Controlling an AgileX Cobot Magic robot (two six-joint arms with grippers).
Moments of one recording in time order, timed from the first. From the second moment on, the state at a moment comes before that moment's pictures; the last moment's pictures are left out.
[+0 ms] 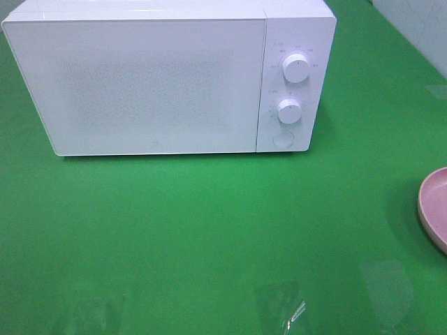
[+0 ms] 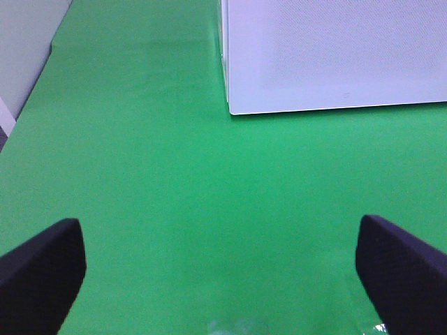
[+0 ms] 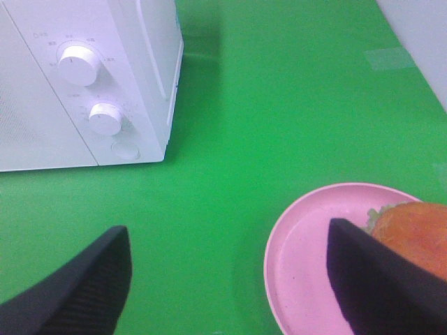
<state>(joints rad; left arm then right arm) 0.05 0.00 -0.50 -0.12 1.04 0.13 0.06 0.51 -0.53 -0.03 0.55 0.08</state>
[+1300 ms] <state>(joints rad) 0.05 0.00 -0.50 -0.12 1.04 0.13 0.06 1.01 -0.47 -0.03 -0.24 0.07</state>
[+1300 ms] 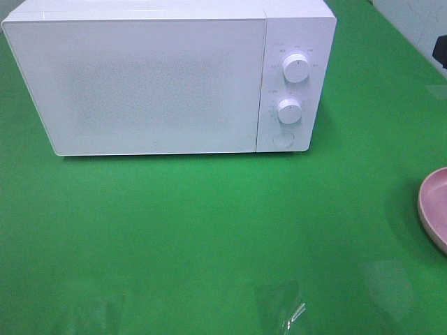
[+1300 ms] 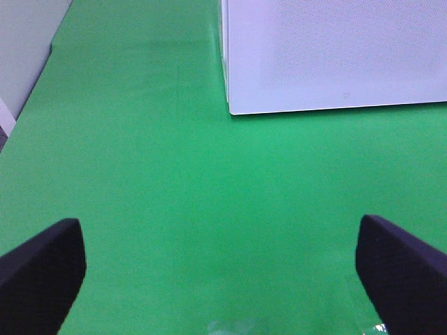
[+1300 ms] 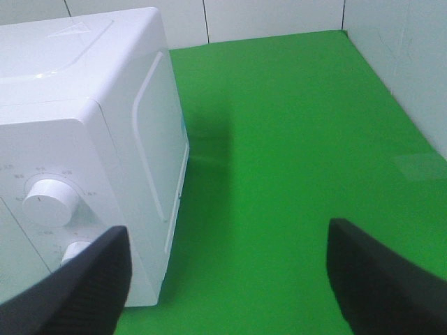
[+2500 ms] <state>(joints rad) 0.05 0.00 -0.50 -0.12 1.04 0.13 0.70 1.44 -0.37 0.84 -1.02 -0.53</state>
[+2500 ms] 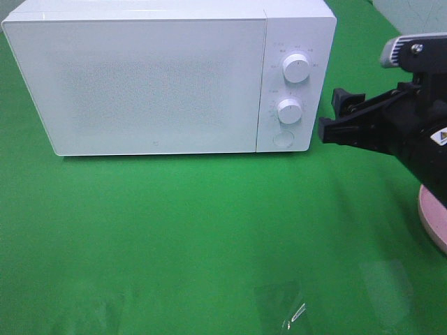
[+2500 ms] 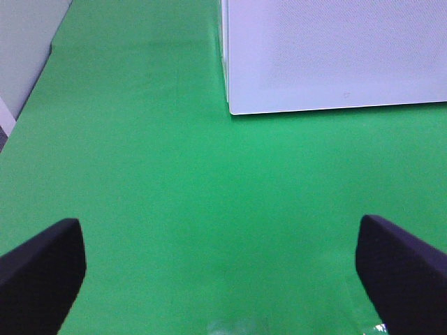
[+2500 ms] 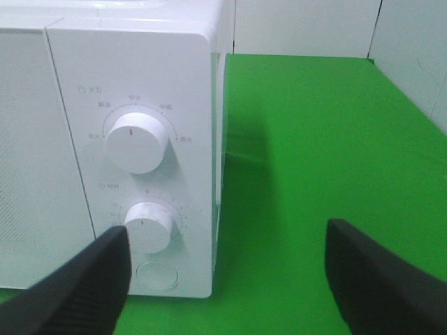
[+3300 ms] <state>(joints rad) 0.05 0.00 -0.50 -0.12 1.04 0.13 0.93 1.65 -0.41 1.02 -1.15 -0.39</state>
